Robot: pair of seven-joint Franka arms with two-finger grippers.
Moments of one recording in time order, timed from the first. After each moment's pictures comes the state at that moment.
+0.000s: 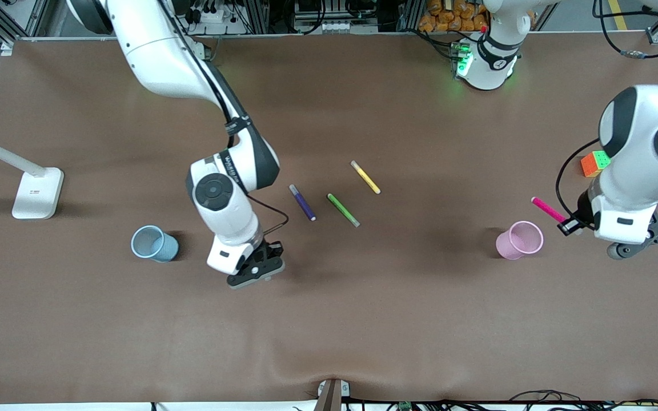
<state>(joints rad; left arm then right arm) 0.24 0.28 -0.36 -1.72 0.36 1.96 -0.83 0.61 0.72 -0.19 -1.45 0.12 2.41 0.00</state>
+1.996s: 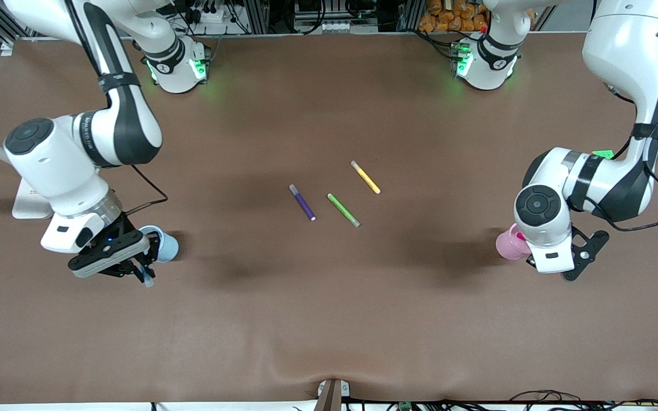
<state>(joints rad) 0.13 0.52 -0.37 -1.71 0.82 1.97 -1.42 0.34 0.30 -0.19 -1.82 0.19 2.56 -0.55</state>
